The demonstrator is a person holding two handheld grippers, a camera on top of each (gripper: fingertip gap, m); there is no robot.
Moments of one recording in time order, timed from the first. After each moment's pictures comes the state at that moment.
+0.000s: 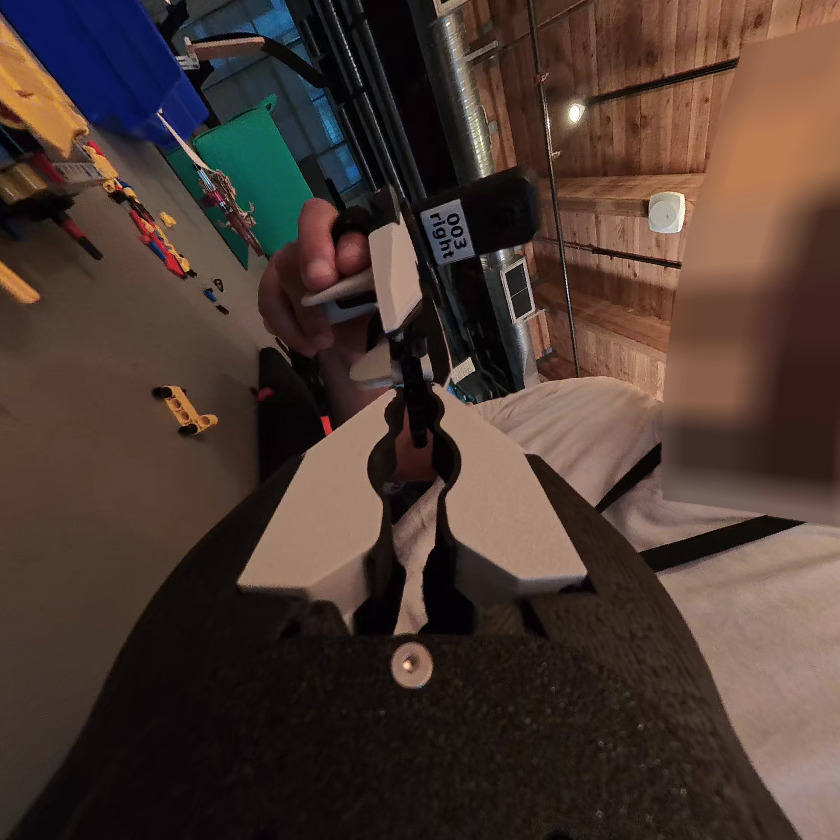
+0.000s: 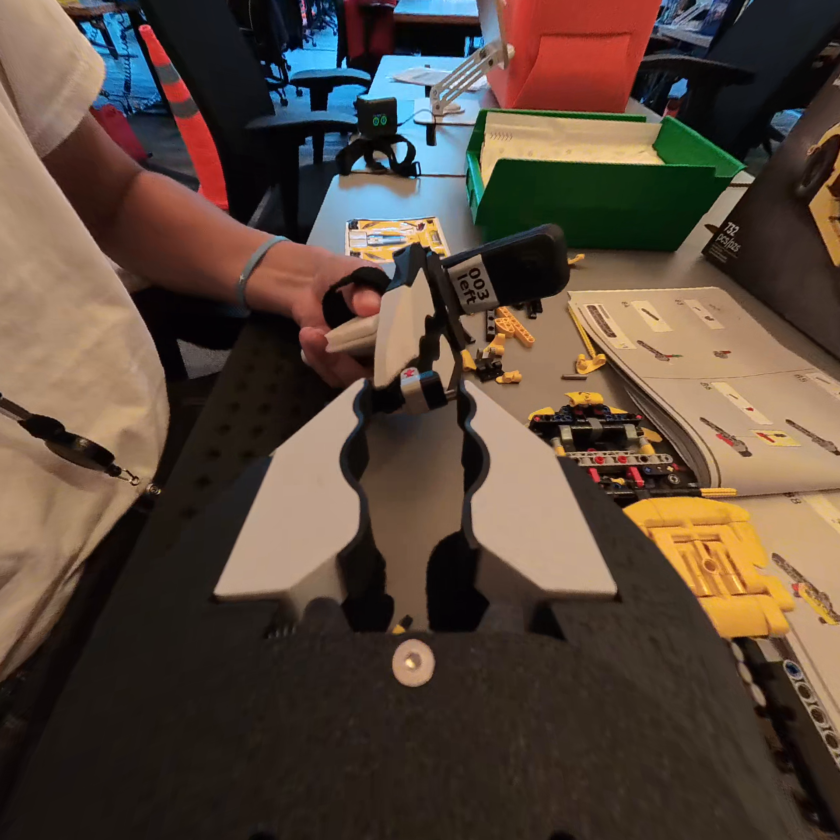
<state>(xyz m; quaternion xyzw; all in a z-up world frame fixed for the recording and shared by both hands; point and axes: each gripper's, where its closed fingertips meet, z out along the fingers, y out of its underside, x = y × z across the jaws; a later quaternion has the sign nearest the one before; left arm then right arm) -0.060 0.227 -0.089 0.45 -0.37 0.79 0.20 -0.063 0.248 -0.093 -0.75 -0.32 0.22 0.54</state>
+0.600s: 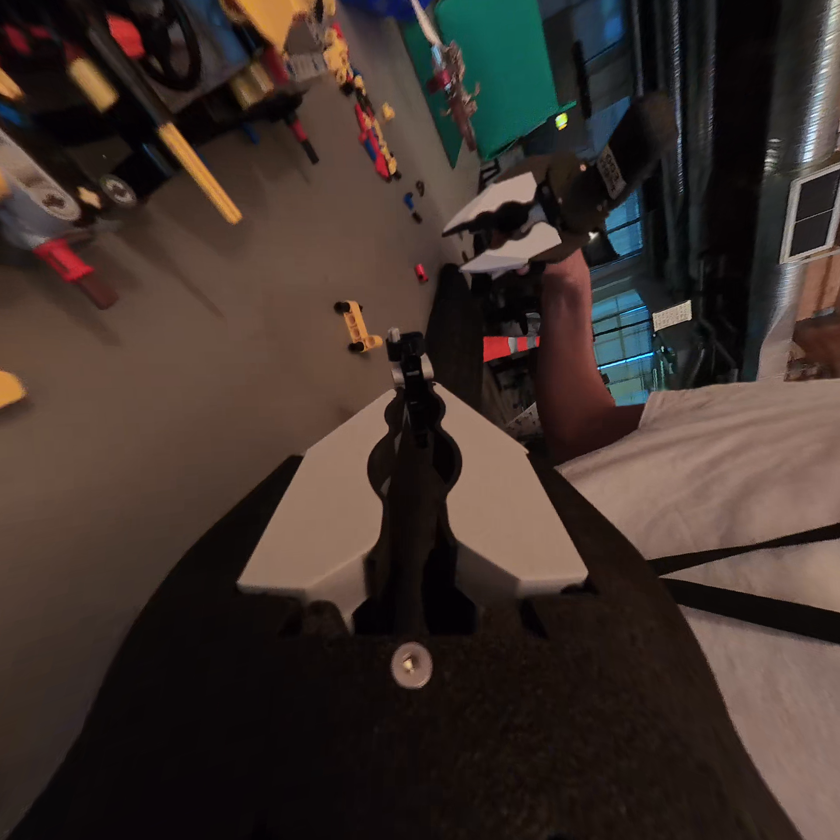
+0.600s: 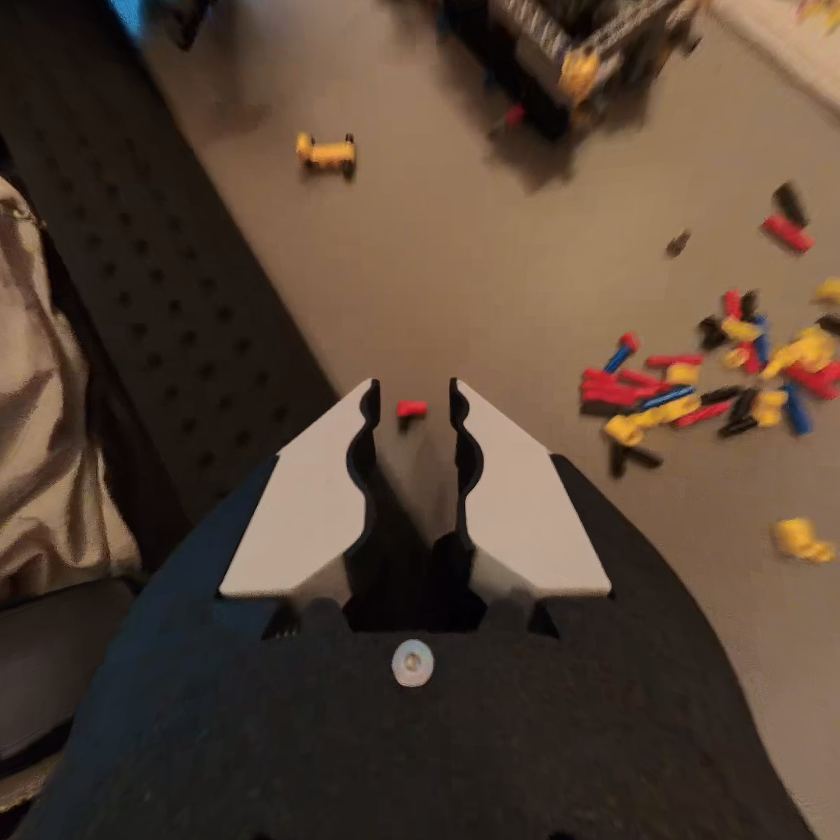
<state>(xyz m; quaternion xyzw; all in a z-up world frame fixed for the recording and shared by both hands) -0.044 0.220 -0.160 0.60 -0.49 0.61 0.14 0.094 0.060 -0.175 -0.94 -0.09 0.10 0.31</state>
